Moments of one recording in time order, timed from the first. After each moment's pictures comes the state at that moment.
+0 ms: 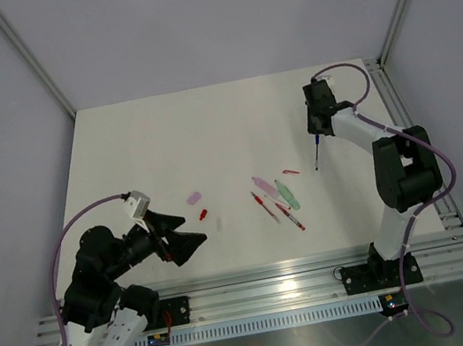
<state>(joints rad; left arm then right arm) -0.43 0.33 0.64 -0.54 0.57 -0.38 0.22 1.77 1.25 -0.30 0.31 0.32</state>
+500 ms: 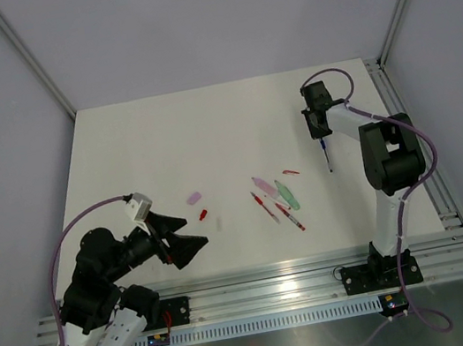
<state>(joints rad) -0.48 0.31 0.64 -0.54 0.55 -0.37 0.17 1.98 1.36 -0.35 0.26 0.01</state>
